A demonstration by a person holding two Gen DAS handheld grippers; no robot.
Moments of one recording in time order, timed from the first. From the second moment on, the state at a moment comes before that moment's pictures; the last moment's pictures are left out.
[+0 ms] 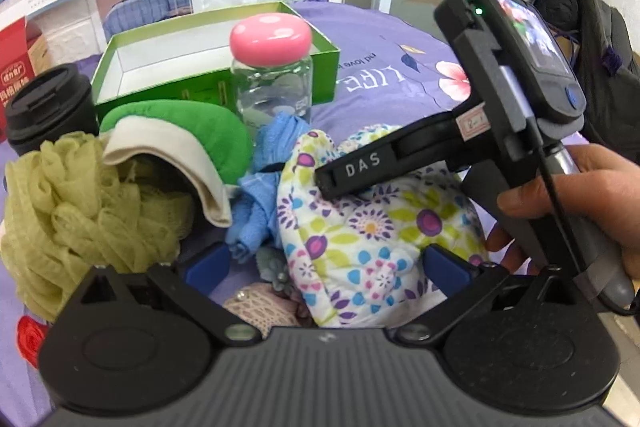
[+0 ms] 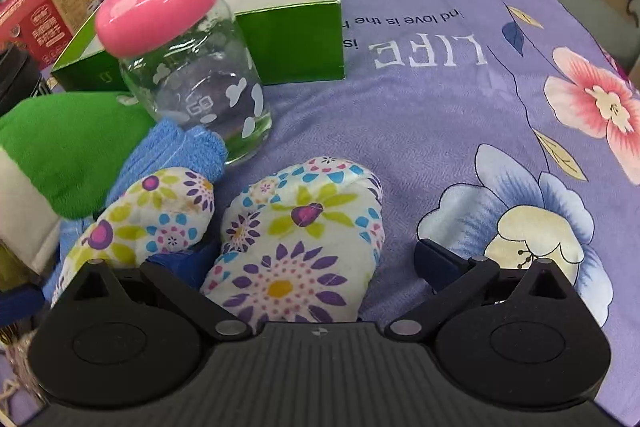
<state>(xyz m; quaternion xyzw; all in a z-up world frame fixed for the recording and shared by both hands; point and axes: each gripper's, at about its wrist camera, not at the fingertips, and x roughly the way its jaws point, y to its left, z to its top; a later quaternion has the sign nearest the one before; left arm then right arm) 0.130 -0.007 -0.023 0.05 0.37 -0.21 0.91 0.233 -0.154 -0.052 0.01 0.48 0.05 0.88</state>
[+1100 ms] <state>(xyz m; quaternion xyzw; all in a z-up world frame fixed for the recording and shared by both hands) 0.123 -0.018 -0.024 0.03 0.38 -0.23 0.89 0.208 -0.173 -0.040 0.07 0.40 0.13 0.90</state>
